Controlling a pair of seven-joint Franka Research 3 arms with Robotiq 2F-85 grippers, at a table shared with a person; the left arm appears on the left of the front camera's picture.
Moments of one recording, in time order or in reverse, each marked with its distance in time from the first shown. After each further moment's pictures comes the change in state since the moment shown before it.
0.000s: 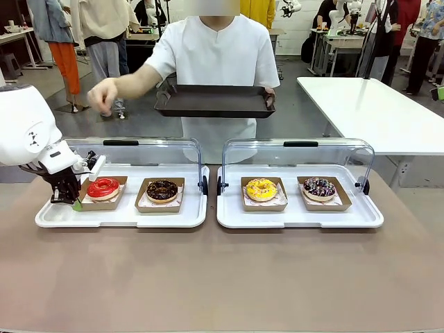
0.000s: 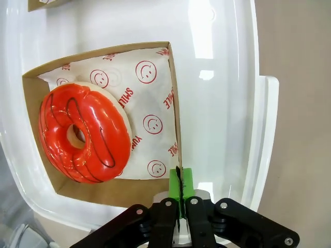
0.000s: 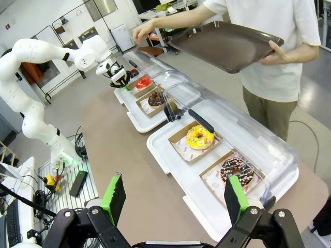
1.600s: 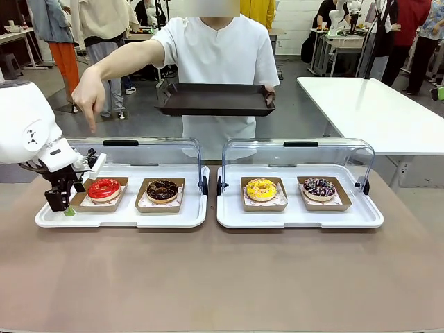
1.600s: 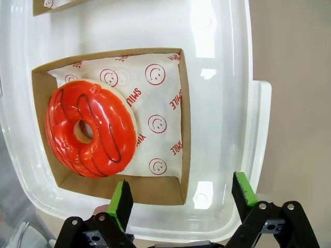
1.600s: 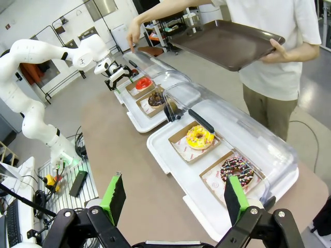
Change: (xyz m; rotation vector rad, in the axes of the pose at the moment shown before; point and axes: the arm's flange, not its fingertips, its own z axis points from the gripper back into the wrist) left arm 0.005 -0.004 0.008 0.007 0.006 0.011; right arm 0.000 0.000 0.000 0.000 0.000 0.000
